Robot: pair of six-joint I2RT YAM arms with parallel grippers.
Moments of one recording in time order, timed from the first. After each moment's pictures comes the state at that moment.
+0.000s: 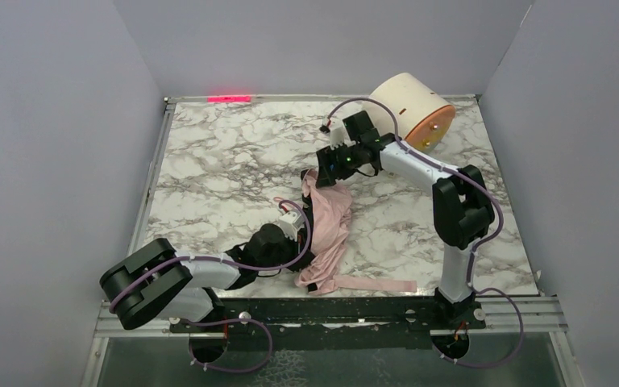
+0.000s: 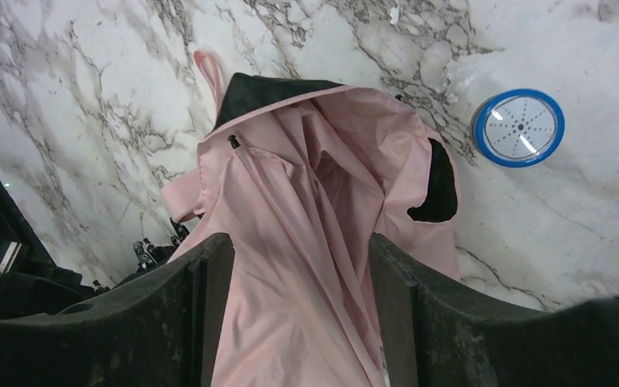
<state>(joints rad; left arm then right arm) -0.89 1.31 0.21 0.60 0.17 -0.58 0.52 1.95 1.50 -0.45 -0.51 0.01</state>
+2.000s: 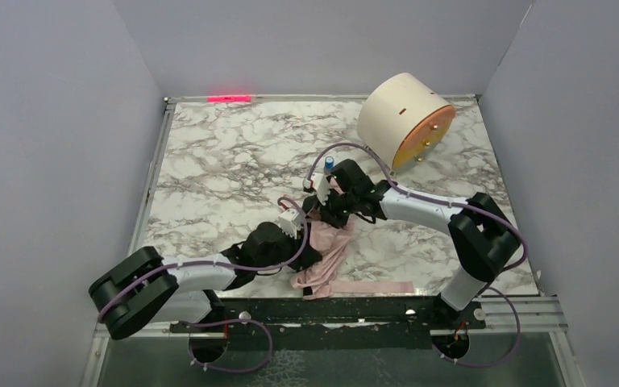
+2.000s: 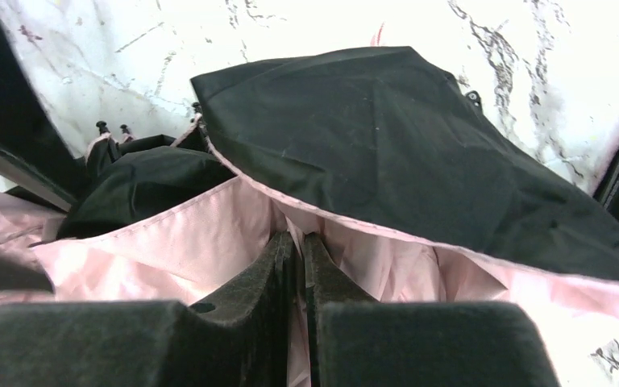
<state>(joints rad) -0.89 1.27 0.22 0.58 0.20 -0.59 0.77 1.69 1.03 -0.26 -0.40 -0.30</state>
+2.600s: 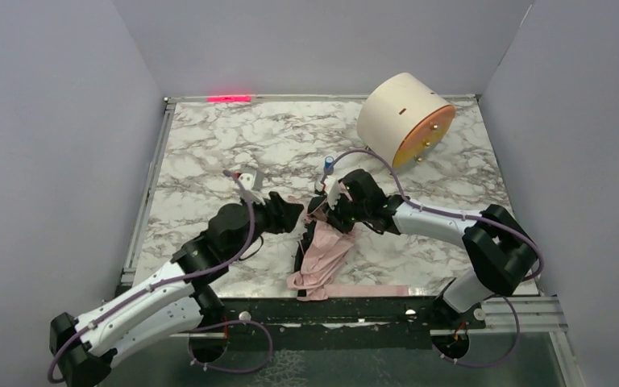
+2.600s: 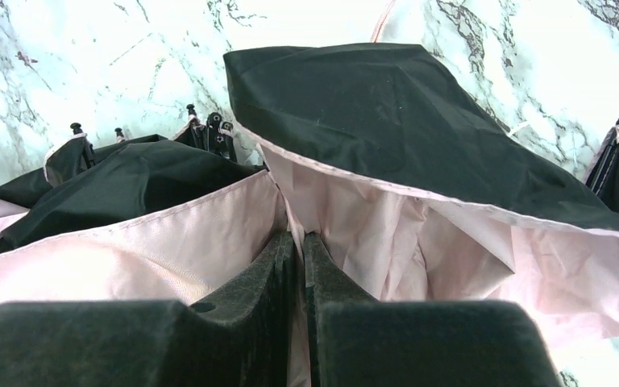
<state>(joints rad) -0.88 0.62 0.53 -0.06 -0.25 -0.60 0.77 1.57 0.84 -0.05 -0.34 -0.18</state>
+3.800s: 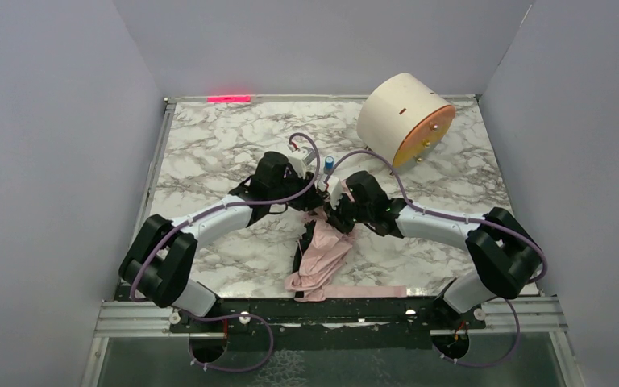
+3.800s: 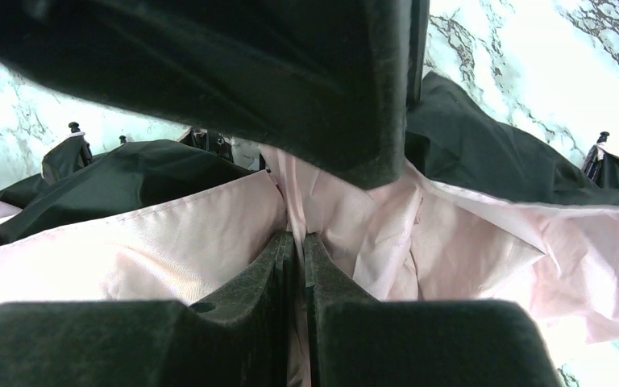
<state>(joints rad) -0.58 1.47 0.82 0.10 0.44 -0.33 0.77 1.53 0.79 0.03 -0.33 -0.16</state>
